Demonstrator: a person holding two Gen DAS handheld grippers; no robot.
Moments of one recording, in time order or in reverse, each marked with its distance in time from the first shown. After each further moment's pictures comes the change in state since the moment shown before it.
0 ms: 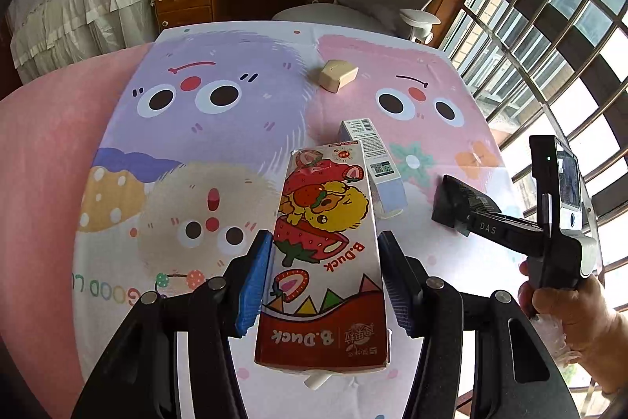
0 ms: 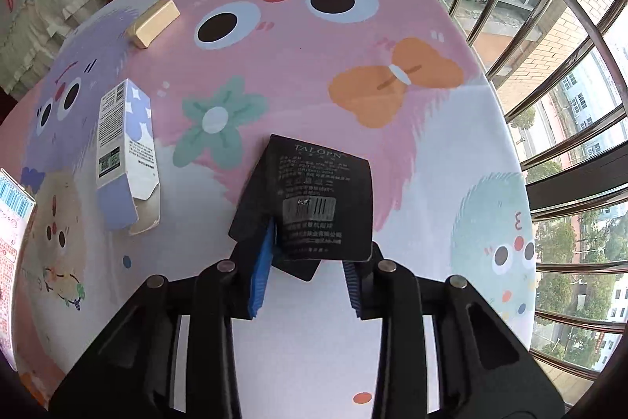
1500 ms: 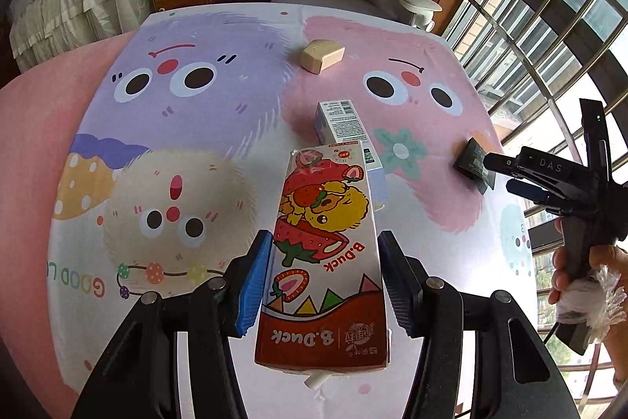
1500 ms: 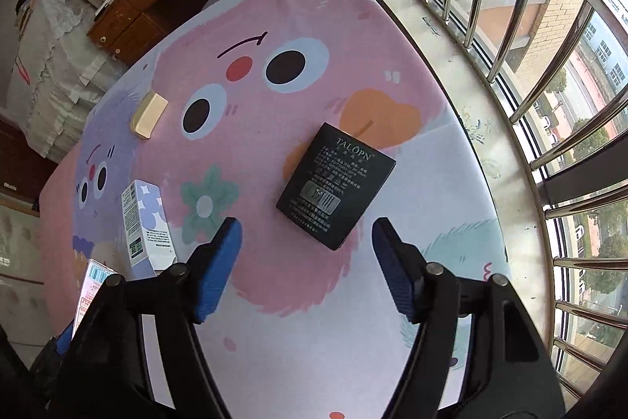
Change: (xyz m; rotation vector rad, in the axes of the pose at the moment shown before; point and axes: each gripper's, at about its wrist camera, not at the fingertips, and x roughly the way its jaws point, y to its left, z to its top) left arm 0.039 -0.038 0.004 -0.030 0.046 0.002; right arm -0.012 -0.085 0.050 0.197 -0.036 0.175
